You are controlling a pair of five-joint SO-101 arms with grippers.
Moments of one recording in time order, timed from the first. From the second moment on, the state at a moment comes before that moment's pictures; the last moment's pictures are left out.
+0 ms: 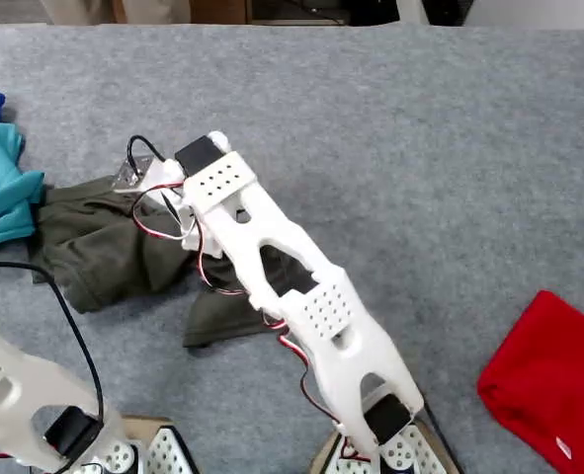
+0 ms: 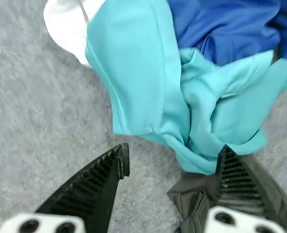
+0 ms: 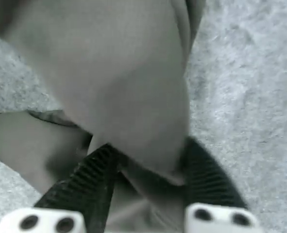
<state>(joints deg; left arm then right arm) -57.1 24.5 -53.3 100.2 0.8 -41.9 53.1 -52.0 101.3 24.0</state>
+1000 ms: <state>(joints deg) -52.7 24.5 -48.2 100.2 -1.1 11.0 29.2 -29.3 101.3 34.6</state>
